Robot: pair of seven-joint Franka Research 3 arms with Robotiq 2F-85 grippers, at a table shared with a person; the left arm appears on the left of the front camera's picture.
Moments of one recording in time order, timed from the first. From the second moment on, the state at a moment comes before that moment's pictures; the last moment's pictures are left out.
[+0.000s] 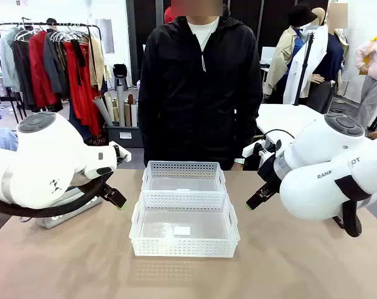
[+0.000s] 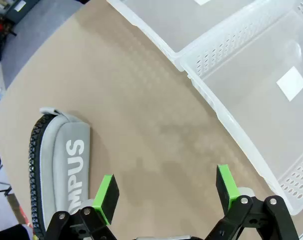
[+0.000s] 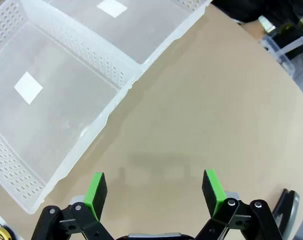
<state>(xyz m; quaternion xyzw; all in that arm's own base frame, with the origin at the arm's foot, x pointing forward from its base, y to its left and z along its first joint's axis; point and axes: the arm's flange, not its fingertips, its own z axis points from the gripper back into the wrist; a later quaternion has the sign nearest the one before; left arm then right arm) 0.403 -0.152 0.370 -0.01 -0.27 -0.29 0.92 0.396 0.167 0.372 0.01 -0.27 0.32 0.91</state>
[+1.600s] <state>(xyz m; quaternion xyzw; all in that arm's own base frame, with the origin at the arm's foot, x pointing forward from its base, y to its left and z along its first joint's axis) 0.401 -0.133 0.411 -0.03 -0.29 -0.26 0.92 0.394 0.153 0.406 0.02 -0.30 0.30 0.91</state>
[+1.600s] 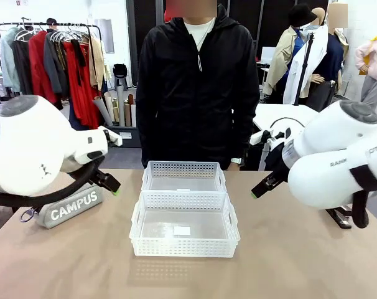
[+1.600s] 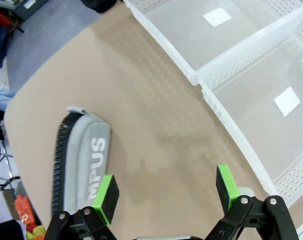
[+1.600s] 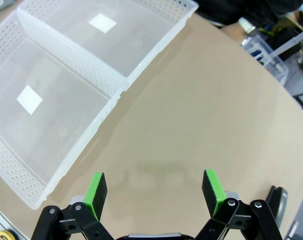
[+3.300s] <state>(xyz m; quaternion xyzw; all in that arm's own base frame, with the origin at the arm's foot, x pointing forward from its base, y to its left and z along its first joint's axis) 0.333 0.103 0.536 -0.25 -0.34 -0.33 0.84 0.311 -0.091 0.563 0.21 -0.37 0.19 0.89</state>
